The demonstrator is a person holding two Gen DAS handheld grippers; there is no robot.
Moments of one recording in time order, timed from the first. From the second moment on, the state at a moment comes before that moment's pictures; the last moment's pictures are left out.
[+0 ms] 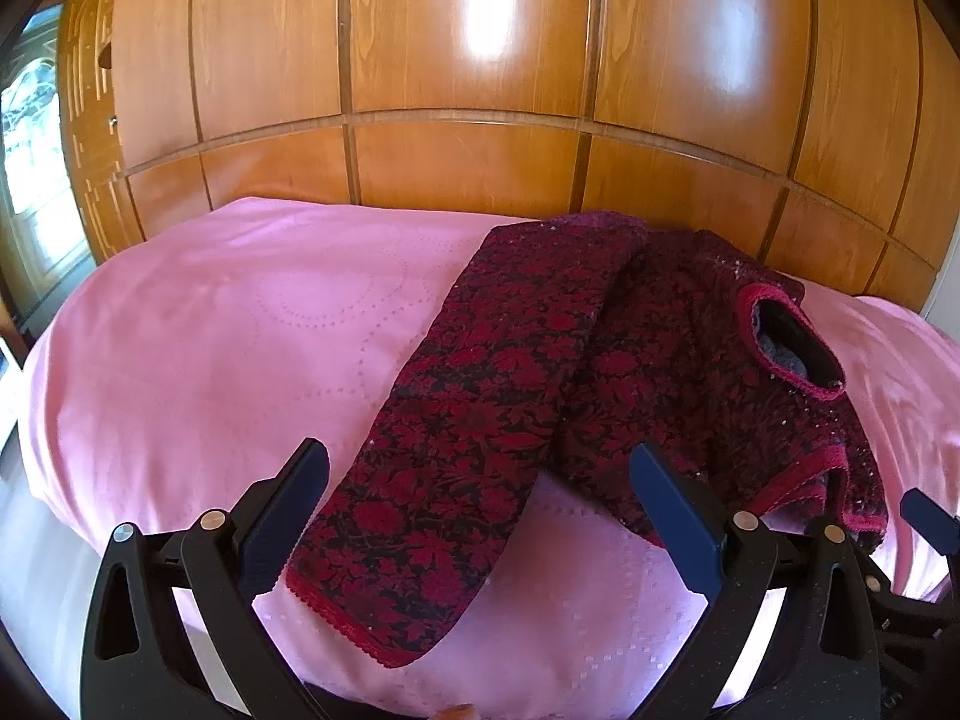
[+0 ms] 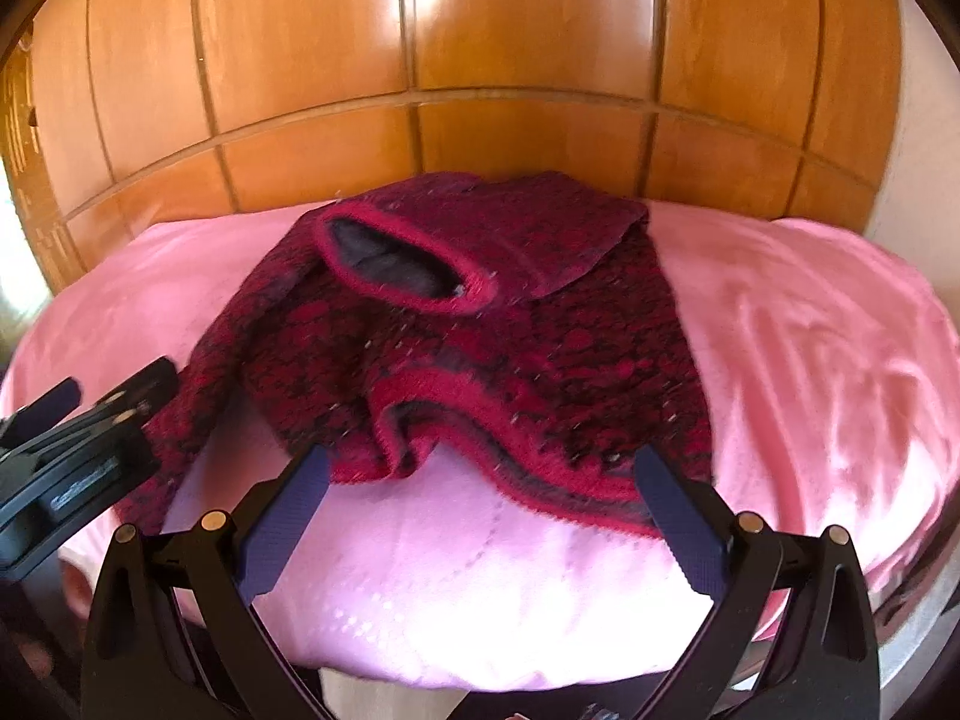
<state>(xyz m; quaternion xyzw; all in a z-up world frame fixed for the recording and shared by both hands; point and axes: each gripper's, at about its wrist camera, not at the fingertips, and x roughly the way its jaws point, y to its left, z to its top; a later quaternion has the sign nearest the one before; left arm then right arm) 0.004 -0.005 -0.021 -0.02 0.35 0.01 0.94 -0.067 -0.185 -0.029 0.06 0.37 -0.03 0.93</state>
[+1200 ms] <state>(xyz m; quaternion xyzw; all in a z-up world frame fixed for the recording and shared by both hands) 0.013 0.006 -0.027 -0.01 0.36 0.03 0.93 -0.062 -0.189 -0.010 0.07 0.34 0.01 0.94</state>
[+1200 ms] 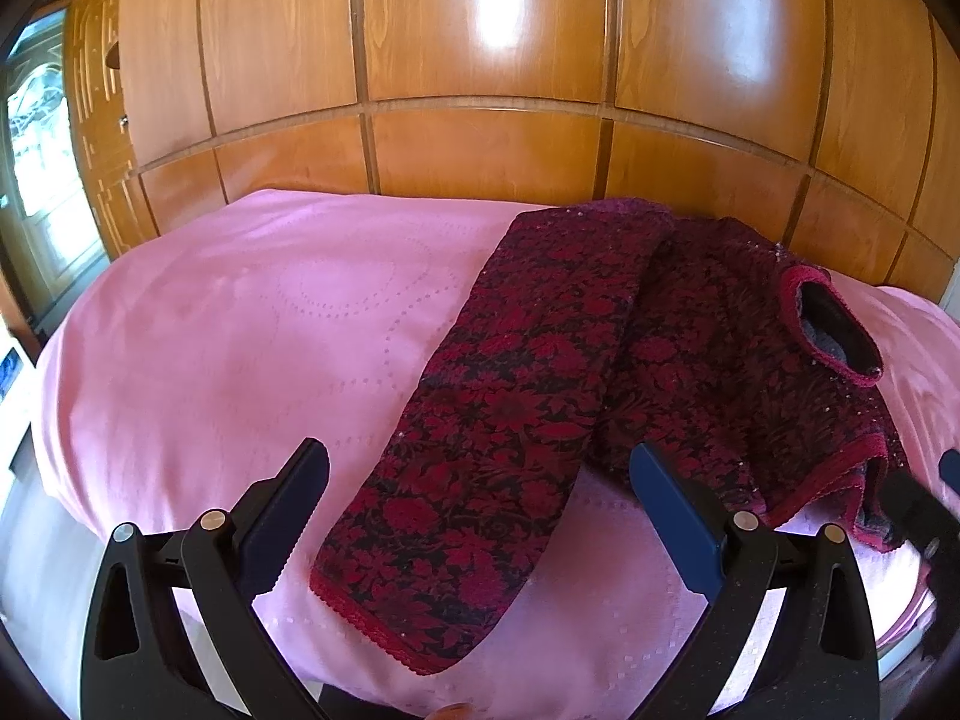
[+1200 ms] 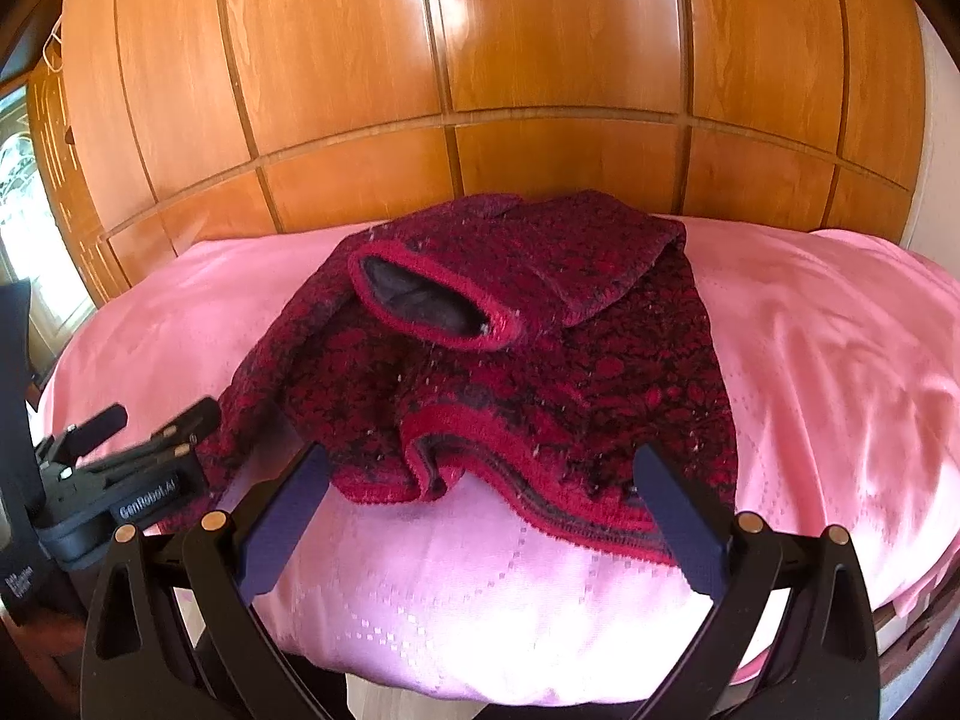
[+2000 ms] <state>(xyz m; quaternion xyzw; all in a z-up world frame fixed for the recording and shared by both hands) 0.033 0.014 -0.076 0.04 0.44 -0.01 0.90 0.023 -0.157 -0.007 -0.04 0.33 0.09 0.94</state>
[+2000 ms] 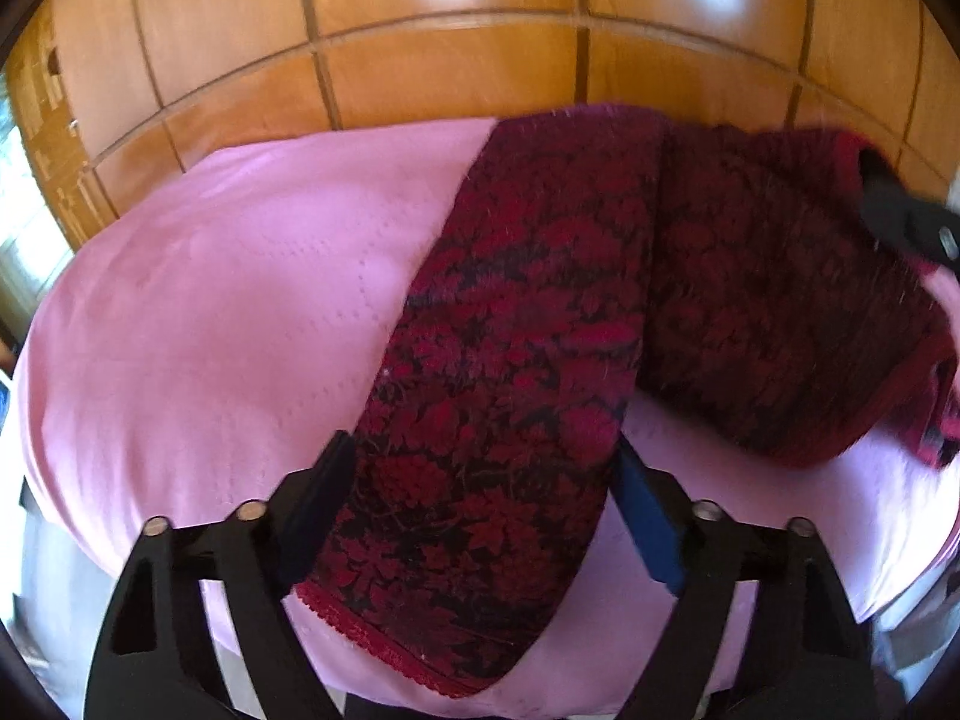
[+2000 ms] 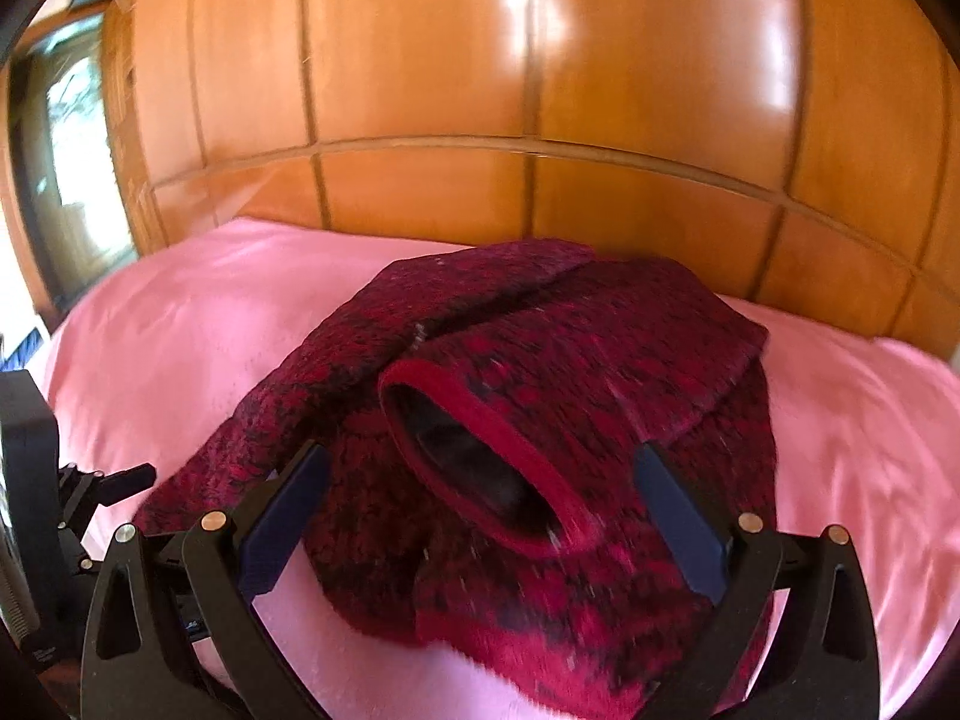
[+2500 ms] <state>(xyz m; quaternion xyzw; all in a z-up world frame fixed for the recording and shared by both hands) 0.048 0.073 -0.042 -0.08 0.41 -0.02 0.91 0.043 -0.247 0.041 0.06 0.30 0.08 0.95</state>
